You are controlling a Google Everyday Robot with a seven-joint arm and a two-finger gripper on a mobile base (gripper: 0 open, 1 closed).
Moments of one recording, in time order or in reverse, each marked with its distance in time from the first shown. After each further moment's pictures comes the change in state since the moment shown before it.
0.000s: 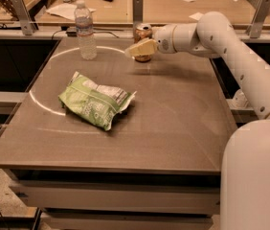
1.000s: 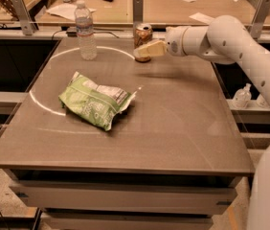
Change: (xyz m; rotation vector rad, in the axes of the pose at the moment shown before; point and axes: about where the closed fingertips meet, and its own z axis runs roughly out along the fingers) arm 0.007 -0.012 -0.044 0.159 0.016 0.008
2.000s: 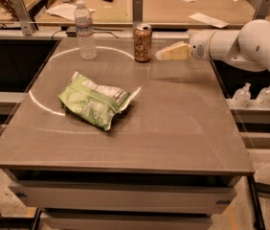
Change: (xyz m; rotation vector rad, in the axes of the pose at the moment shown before) arm 0.018 -0.025 -0.067 0.023 -0.012 0.034
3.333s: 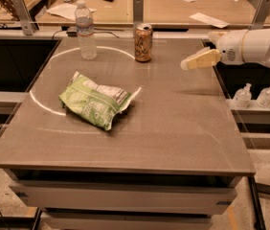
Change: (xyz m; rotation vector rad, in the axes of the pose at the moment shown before) arm 0.014 0.001 -0.085 -0.056 0.078 -0.090
